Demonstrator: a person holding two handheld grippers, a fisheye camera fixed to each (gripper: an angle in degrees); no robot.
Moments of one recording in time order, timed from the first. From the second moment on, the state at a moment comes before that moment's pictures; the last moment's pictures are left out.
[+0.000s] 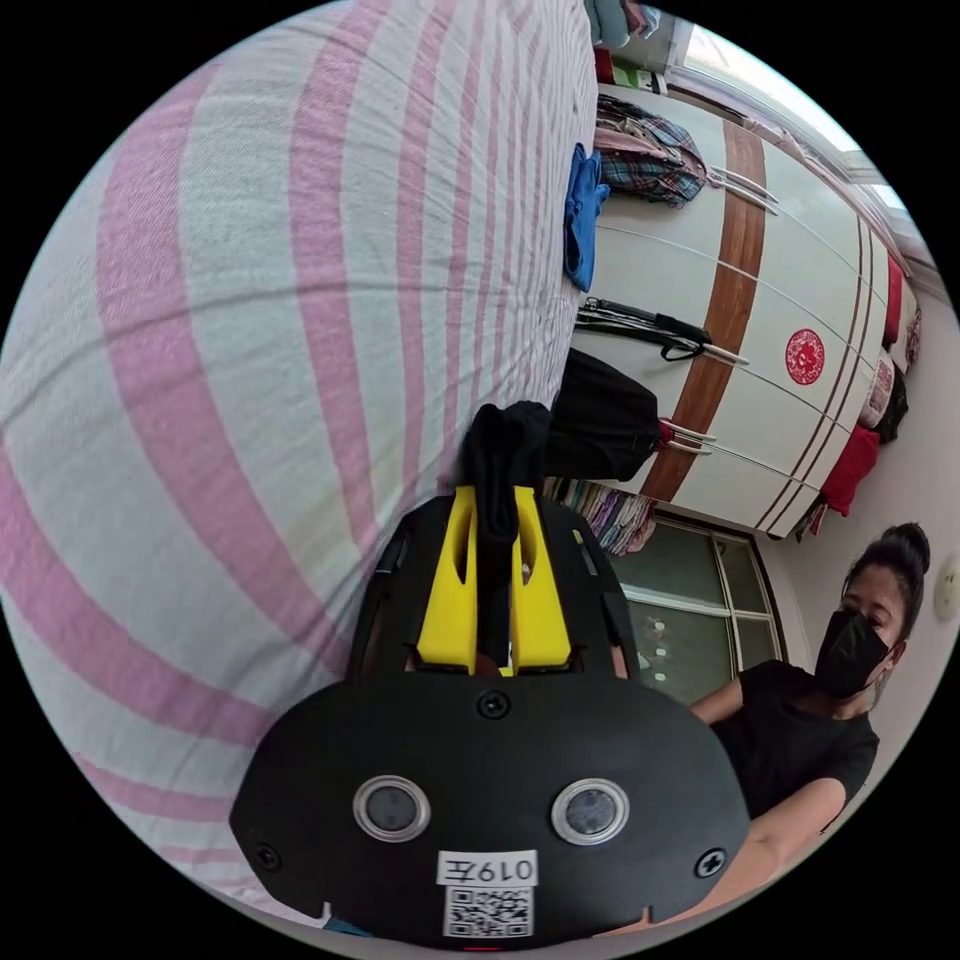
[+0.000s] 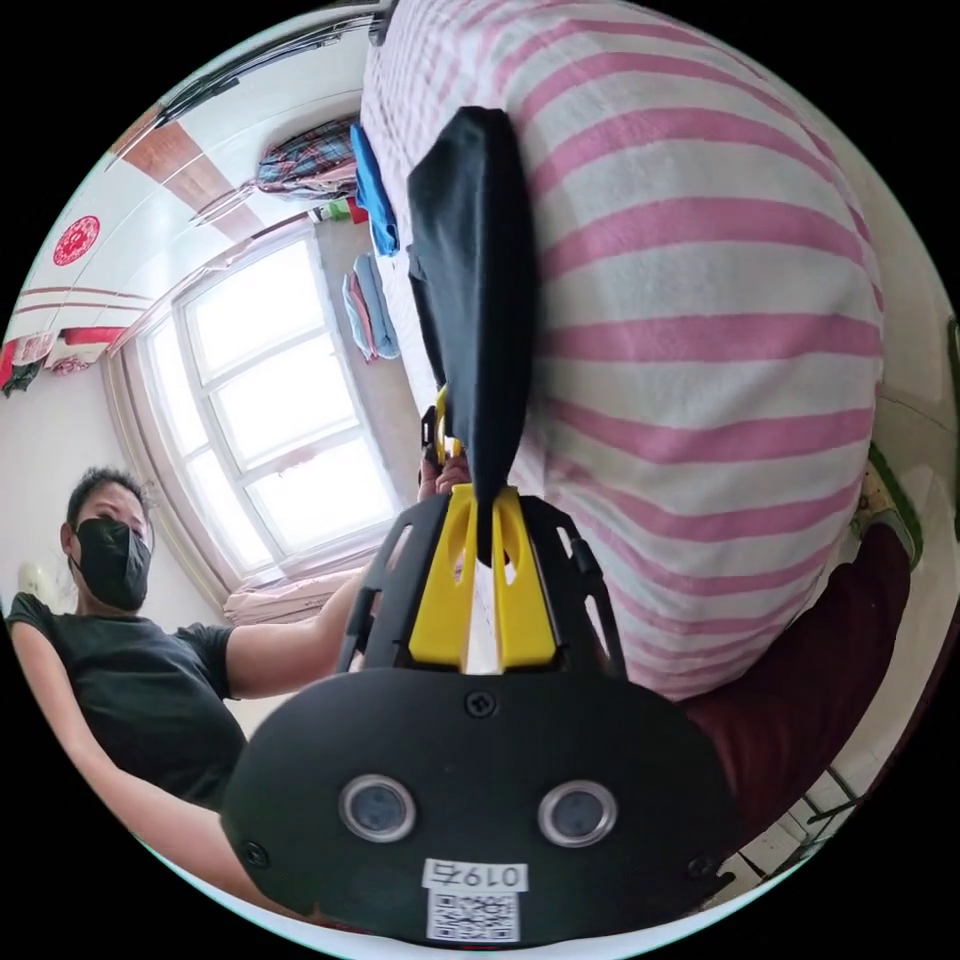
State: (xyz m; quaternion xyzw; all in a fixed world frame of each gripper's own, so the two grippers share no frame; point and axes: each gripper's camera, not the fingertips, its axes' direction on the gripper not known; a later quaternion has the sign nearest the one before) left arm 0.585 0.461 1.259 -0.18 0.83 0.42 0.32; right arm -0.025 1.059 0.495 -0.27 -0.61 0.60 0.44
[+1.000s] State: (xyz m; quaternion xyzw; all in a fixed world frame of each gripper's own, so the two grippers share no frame) left arm 0.442 0.636 1.130 -0.20 0.96 -0.05 0.19; right arm 0.341 0.720 0.834 -0.26 -0.85 0.25 0.37
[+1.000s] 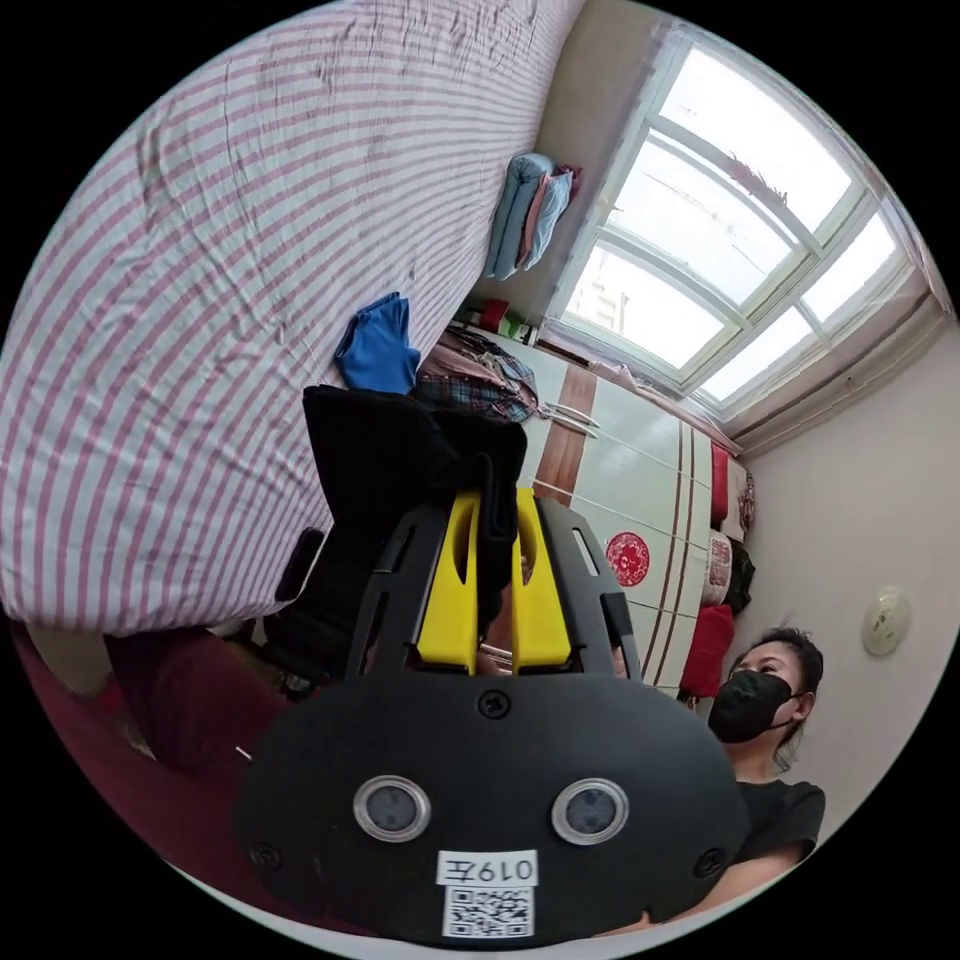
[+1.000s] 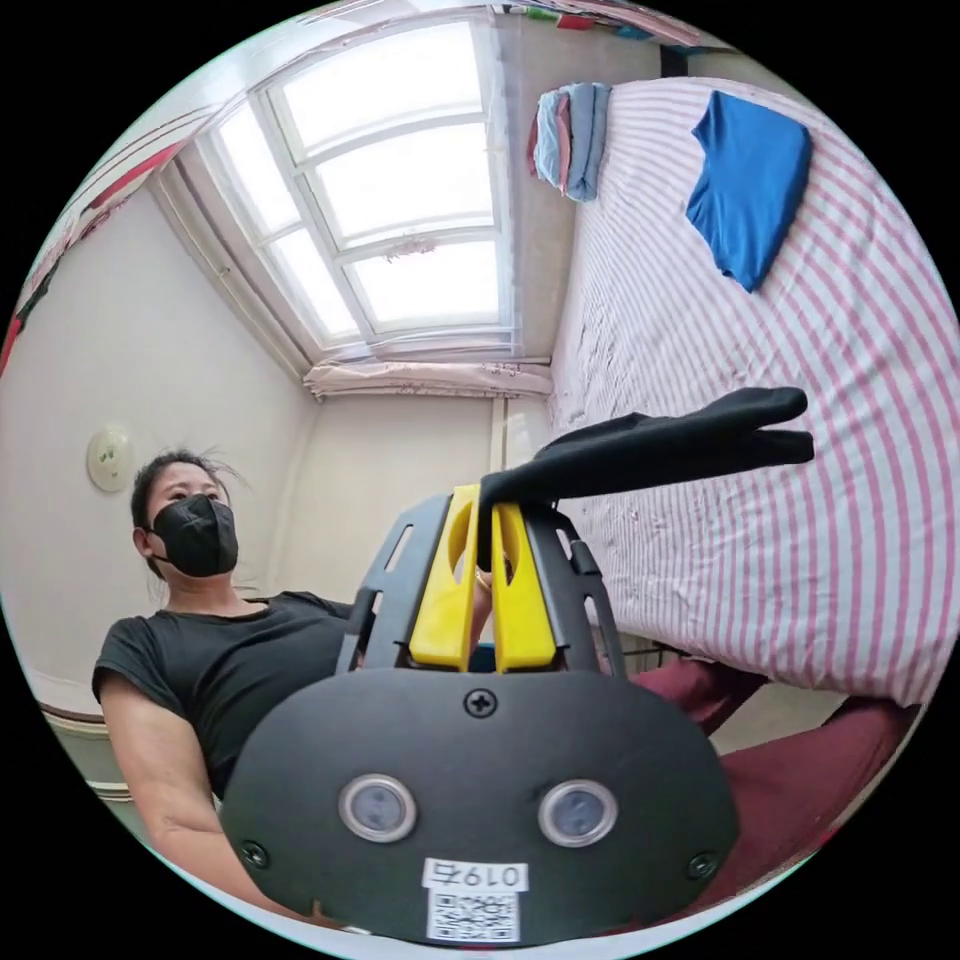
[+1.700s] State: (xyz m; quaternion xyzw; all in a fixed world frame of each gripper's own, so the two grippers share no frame) left arm 0.655 0.499 0.917 -0.03 0.98 -0.18 0.13; right arm 0.309 0.372 1.214 -0.20 -0.90 -0.01 0.39
